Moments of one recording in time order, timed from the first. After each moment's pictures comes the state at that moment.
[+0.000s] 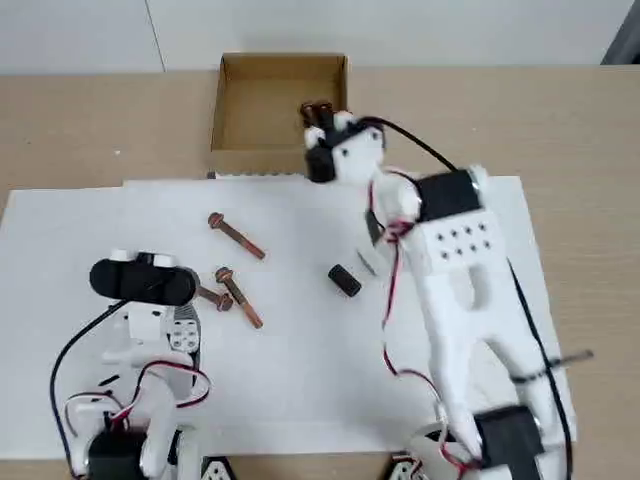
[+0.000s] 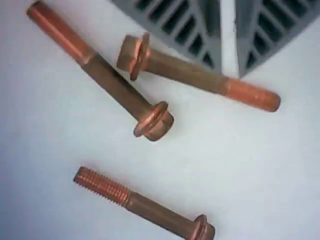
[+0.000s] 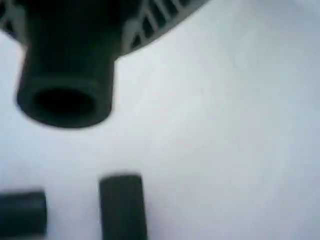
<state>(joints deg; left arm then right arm) -3.1 -103.5 74.7 76.4 -2.0 -16.9 -14.5 1.8 96.6 20.4</state>
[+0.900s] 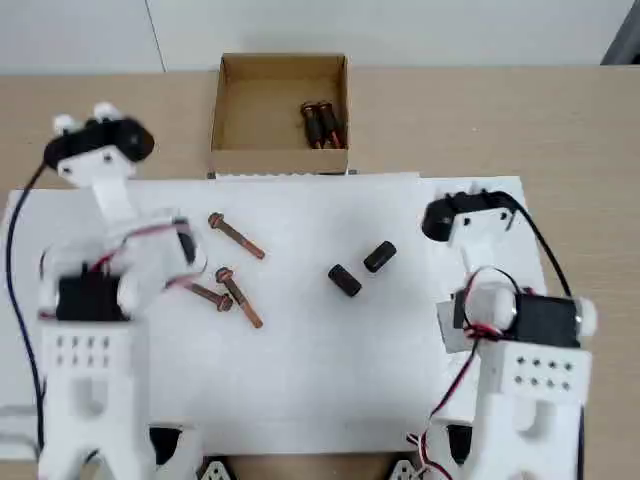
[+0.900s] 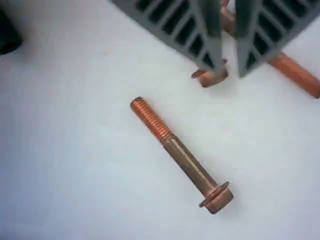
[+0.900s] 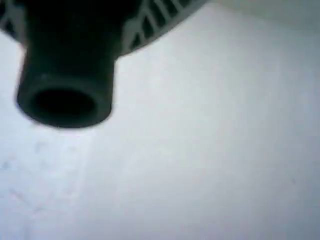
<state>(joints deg) -2.2 -37.4 24.2 78.3 23.4 5.0 -49.1 33.8 95.7 16.9</state>
